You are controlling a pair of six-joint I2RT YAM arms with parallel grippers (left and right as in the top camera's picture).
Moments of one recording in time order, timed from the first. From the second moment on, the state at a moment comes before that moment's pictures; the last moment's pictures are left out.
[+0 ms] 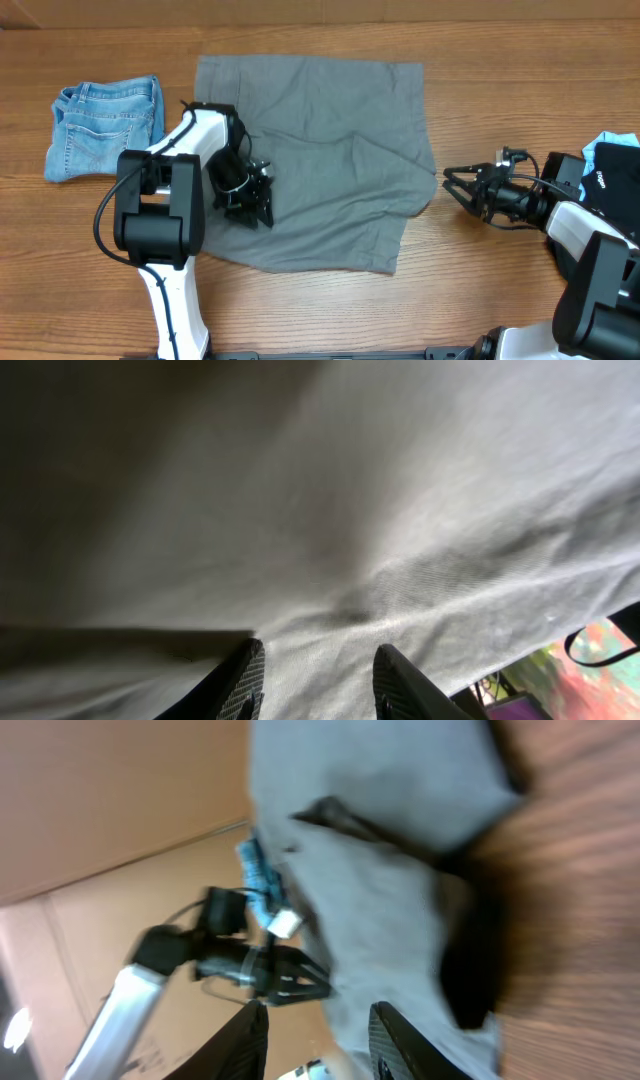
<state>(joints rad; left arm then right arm) -0.11 2.21 1.51 -1.38 0.41 0.11 -0.36 1.66 0.72 -0.26 -1.18 0.52</state>
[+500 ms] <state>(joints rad) -0.11 2.04 1.95 -1.47 0.34 0.10 -0.22 1.35 0.75 -0.99 -0.74 0.46</state>
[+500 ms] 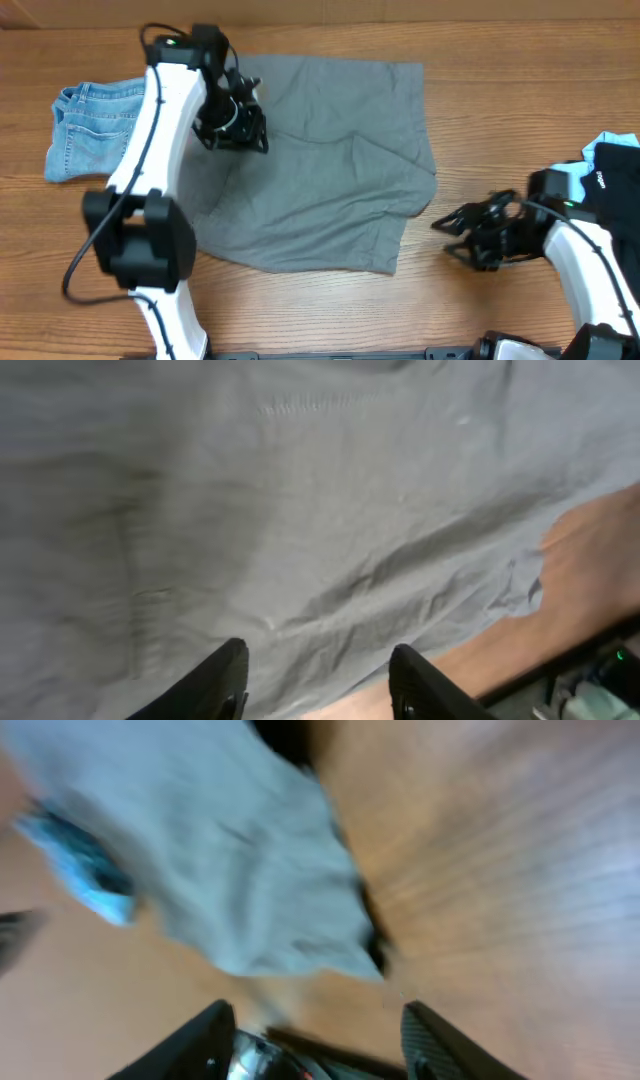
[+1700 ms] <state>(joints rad) 0.05 1.93 1.97 -1.61 0.20 -0.02 0.21 1.47 0.77 -1.14 -0.42 0.62</state>
